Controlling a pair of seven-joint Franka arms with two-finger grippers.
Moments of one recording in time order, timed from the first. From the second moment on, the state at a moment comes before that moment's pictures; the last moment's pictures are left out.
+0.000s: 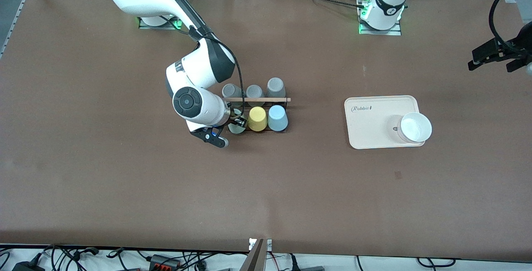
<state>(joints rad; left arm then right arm) 0.04 0.02 0.01 -1.50 -0.03 1.46 0.07 0.49 0.68 0.09 -1.41 0.22 1.99 0.89</state>
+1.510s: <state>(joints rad) 0.04 0.02 0.01 -1.50 -0.03 1.46 0.07 0.49 0.69 0.07 -1.26 0.22 1.92 0.92</state>
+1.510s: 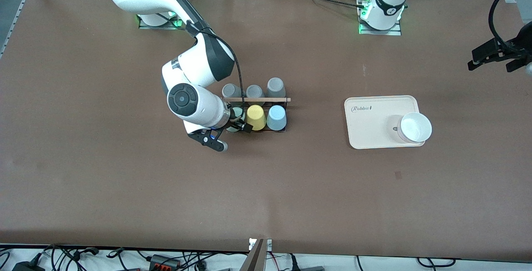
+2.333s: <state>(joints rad) 0.04 0.02 0.01 -1.50 -0.03 1.46 0.07 0.15 0.59 0.05 -1.11 0.06 1.67 0.49</state>
